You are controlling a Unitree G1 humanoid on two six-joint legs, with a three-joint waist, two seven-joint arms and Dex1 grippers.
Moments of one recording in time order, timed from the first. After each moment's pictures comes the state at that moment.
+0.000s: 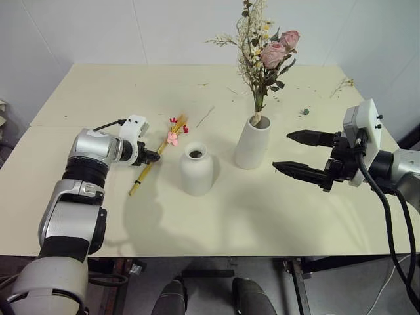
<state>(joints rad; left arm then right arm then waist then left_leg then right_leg) -1.13 0.58 -0.14 0.79 -0.10 0.96 -0.65 -0.45 -0.93 -0.27 -0.44 0.86 0.84 0.81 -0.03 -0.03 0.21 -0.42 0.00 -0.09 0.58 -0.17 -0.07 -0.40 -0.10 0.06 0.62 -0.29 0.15</state>
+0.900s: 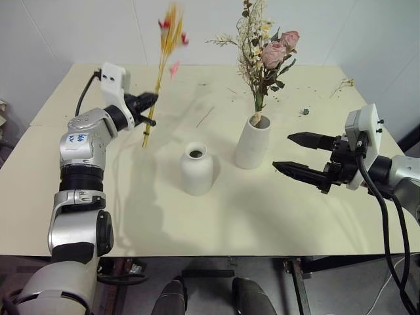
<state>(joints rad) -1.06 0.50 0.22 0.59 -0.28 0.38 -0.63 -0.41 -0.89 -0.29 -0.45 0.88 0.82 0.77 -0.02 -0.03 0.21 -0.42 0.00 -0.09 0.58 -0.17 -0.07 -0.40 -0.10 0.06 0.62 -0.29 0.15</state>
